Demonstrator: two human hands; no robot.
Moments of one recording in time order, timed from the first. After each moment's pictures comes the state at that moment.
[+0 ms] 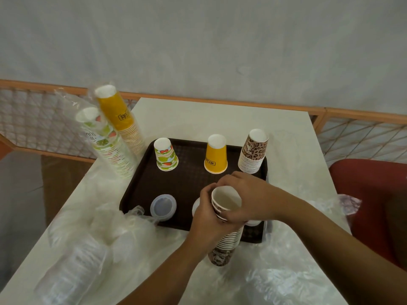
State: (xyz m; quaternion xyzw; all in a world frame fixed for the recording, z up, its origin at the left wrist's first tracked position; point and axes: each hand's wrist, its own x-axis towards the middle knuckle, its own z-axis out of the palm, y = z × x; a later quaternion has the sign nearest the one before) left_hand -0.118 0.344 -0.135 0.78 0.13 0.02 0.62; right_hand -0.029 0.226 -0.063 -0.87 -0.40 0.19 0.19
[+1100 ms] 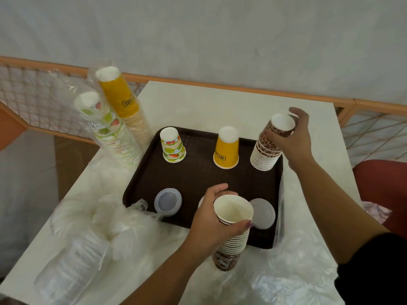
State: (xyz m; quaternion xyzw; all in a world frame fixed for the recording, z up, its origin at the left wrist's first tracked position) left_hand -0.114 0.354 -0.134 0.77 0.17 -0.02 0.61; right_hand 0.106 0.212 -0.118 -0.80 -0.06 -0.03 0.60
